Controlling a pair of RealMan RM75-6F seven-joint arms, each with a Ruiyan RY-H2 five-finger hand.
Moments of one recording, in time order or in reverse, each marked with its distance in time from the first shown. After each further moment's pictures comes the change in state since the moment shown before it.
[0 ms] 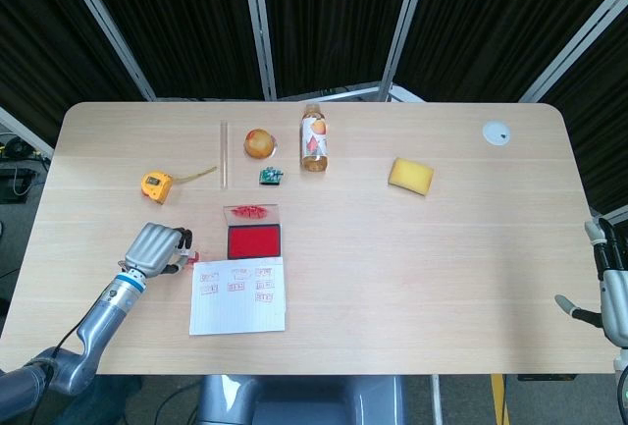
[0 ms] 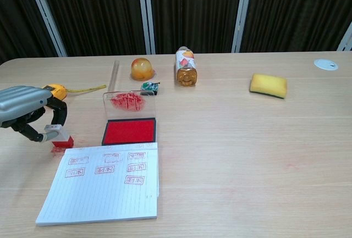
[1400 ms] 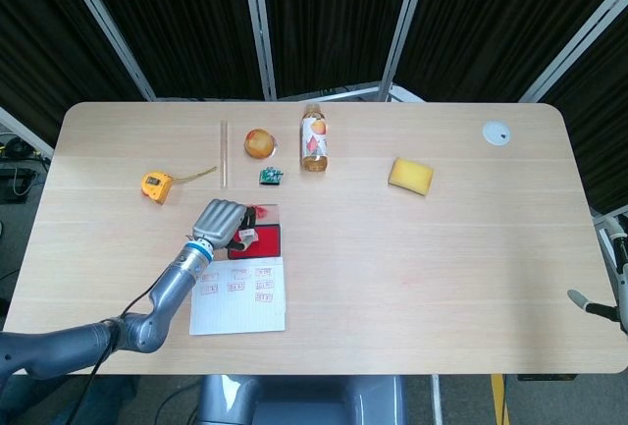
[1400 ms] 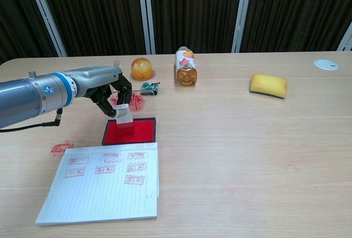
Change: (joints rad) left arm -0.299 -0.089 -0.164 -0.158 -0.487 -0.185 0.298; right arm 0.015 0.037 0.029 0.010 0.094 -0.064 0.083
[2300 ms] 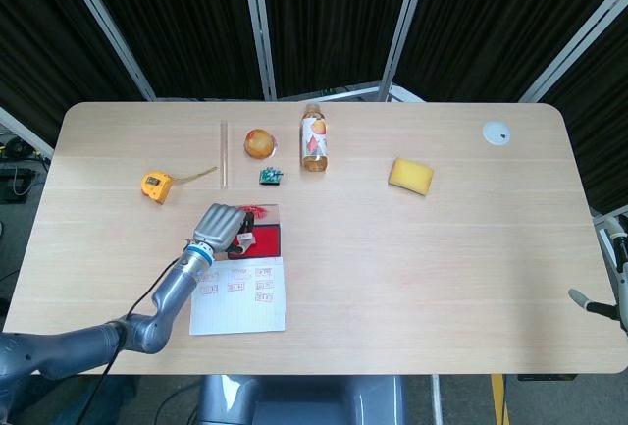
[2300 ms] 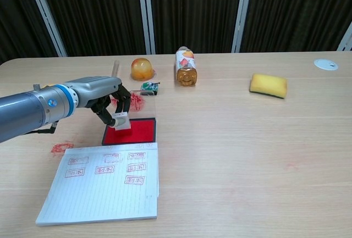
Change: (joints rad) left arm 0.001 -0.061 0.055 0.113 0.031 -0.005 -0.042; right arm 0.007 -0.007 0.001 0.017 0.016 -0.015 -0.001
